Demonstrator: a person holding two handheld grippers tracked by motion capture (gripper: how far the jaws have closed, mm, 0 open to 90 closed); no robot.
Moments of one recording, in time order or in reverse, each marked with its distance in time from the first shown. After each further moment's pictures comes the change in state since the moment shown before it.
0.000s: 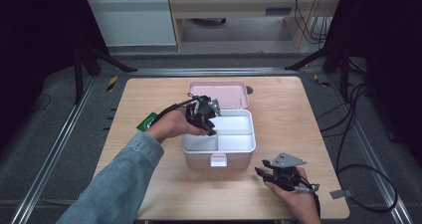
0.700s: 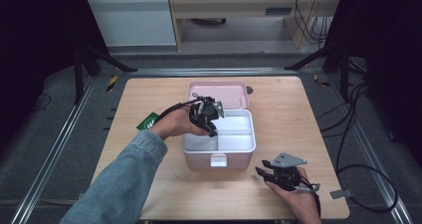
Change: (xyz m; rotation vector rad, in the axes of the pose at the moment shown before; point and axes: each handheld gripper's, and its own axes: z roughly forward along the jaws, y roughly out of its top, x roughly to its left) left arm 0.002 0.008 0.007 0.056 -0.027 0.040; right arm -0.001 0.000 -0.001 -0.006 0.009 0.001
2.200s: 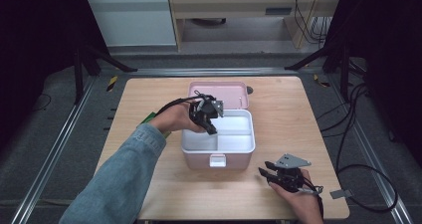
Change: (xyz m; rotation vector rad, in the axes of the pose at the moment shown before) left arm 0.009 0.000 -0.003 -0.005 -0.077 0.101; right arm -0.004 -0.006 -0.005 0.000 -0.010 0.033
